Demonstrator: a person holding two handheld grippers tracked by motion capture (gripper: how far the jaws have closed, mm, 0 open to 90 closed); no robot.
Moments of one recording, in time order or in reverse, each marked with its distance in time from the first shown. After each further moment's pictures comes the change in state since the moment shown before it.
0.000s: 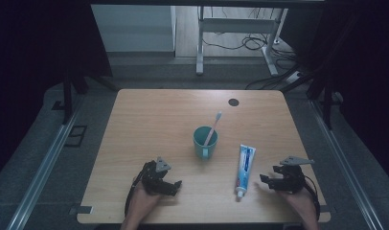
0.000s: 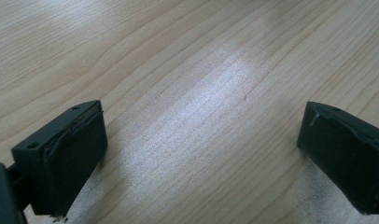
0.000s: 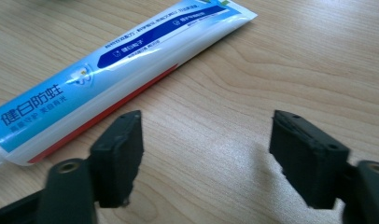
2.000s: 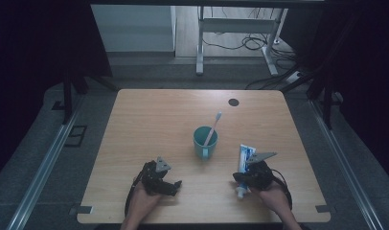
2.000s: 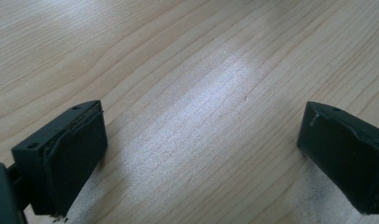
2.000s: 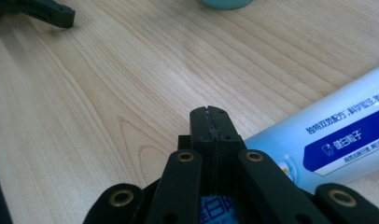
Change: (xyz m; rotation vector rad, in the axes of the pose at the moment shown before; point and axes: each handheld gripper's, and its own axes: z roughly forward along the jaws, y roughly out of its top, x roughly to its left) left arm 0.000 0.000 0.000 0.000 0.000 0.000; right arm 0.075 0.044 0.038 0.101 0.264 -0.158
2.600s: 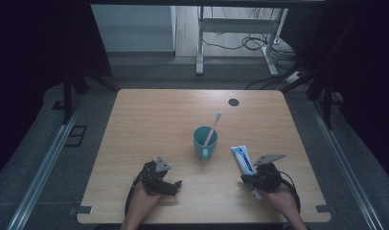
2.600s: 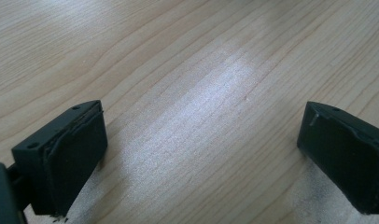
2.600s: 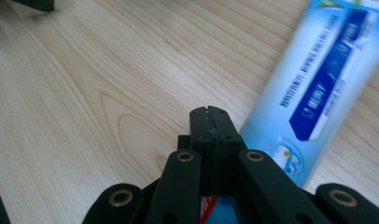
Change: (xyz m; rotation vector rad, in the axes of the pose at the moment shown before) left arm 0.000 0.000 0.000 0.000 0.000 0.000; right arm -0.014 -0.018 -0.013 0.016 -0.026 0.036
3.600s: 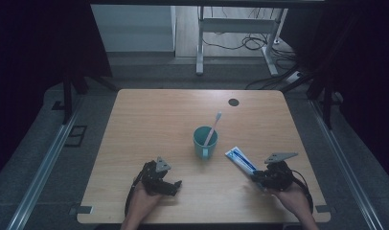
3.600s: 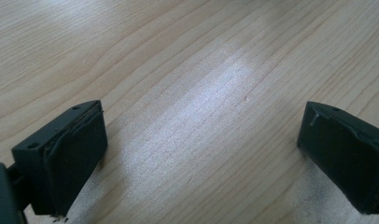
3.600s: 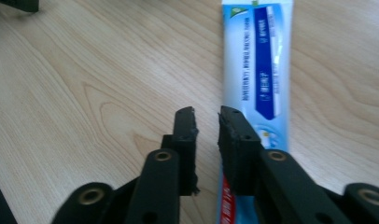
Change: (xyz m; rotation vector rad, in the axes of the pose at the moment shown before) left arm 0.000 0.000 0.000 0.002 0.000 0.002; right arm -0.012 -0.002 -0.030 0.000 -0.065 0.004
